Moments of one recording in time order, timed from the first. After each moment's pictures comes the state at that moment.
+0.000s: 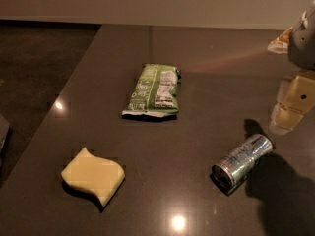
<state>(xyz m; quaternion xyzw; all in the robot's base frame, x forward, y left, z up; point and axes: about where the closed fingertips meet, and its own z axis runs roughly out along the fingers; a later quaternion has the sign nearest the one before) 0.438 -0.217 0.976 -0.60 0.78 -0.03 0.16</state>
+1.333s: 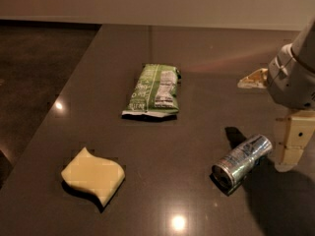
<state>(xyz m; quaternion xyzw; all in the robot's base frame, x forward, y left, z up) 0.403 -0.197 0.920 -0.73 0.68 0.02 0.10</state>
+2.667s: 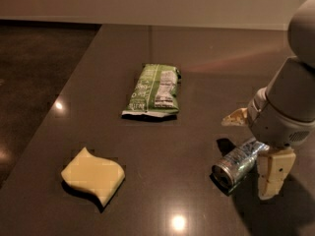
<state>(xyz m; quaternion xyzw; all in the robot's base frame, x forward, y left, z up) 0.370 -0.180 0.858 -0.77 0.64 0.05 0.07</state>
